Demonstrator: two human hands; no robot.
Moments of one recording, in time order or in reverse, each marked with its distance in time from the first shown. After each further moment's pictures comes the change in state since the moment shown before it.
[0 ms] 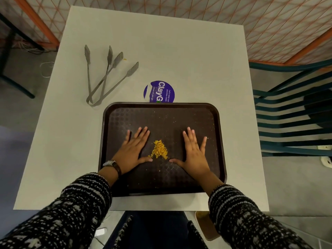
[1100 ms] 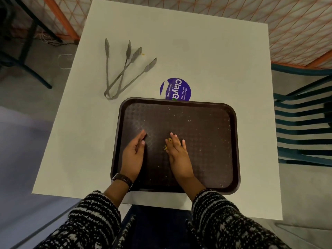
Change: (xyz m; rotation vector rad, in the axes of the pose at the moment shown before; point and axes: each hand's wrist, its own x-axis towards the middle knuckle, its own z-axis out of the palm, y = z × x) left_hand -0.039 0.027 -0.007 -1.091 0.555 -0.532; right_hand 0.014 -0.074 0.048 0.307 0.132 -0.133
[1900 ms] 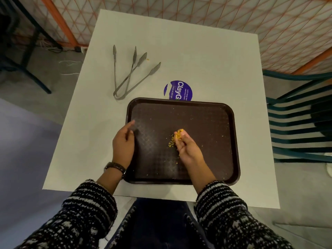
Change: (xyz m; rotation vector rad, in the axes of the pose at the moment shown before) left_hand 0.009 0.014 -0.051 0.077 0.162 0.047; right_hand 0.021 -0.046 -0.045 1.827 0.343 0.980
